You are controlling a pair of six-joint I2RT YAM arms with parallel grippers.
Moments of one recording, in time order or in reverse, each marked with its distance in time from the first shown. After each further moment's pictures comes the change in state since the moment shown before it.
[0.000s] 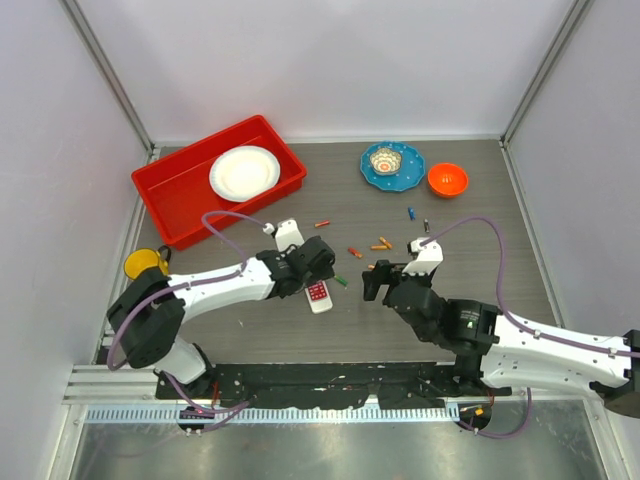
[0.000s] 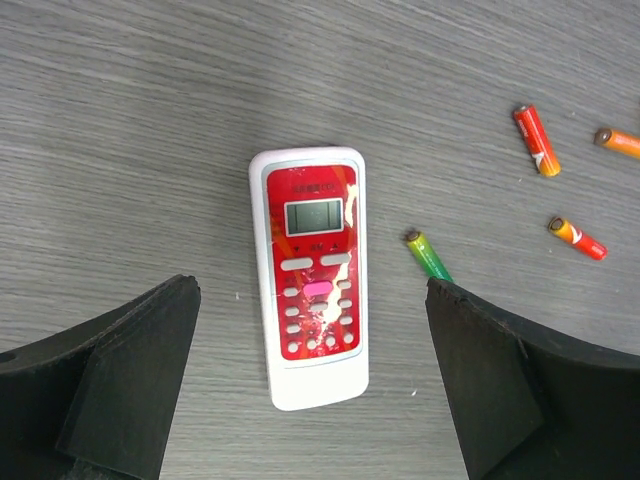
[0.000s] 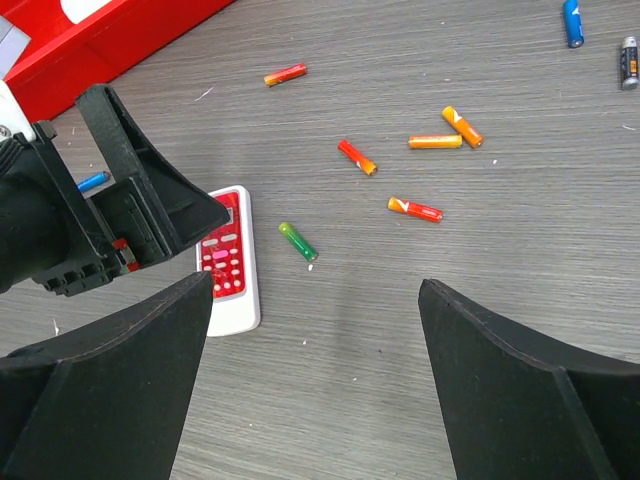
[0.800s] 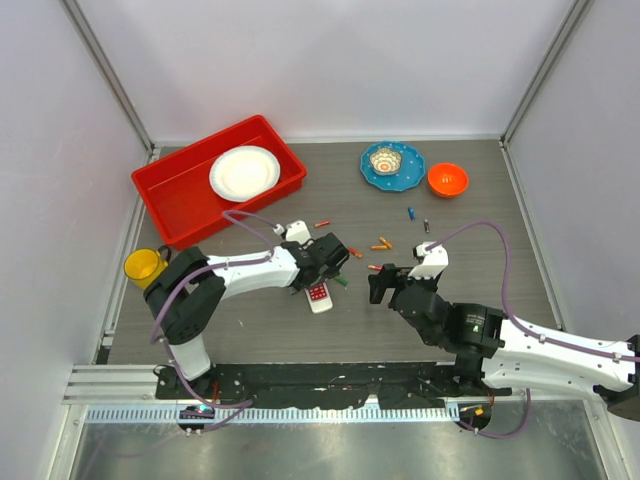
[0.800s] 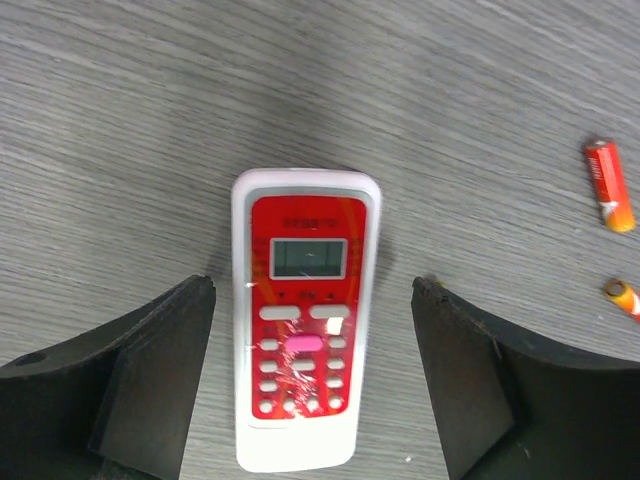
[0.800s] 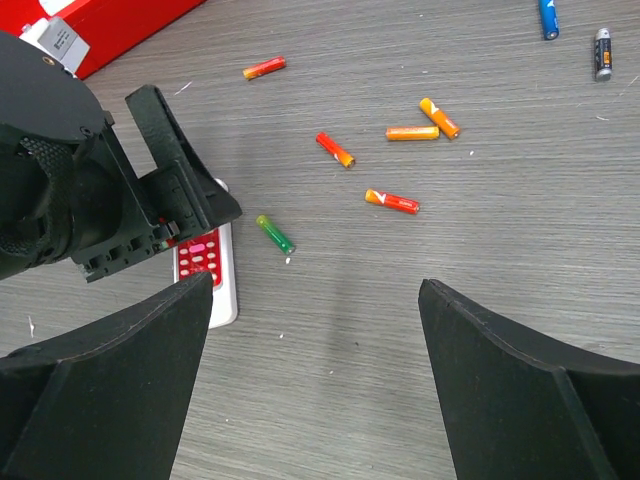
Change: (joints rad) left arm 0.016 0.231 0.154 -0.092 -0.002 -0.114; right arm 0.000 -0.076 -0.051 -0.029 0.013 -0.002
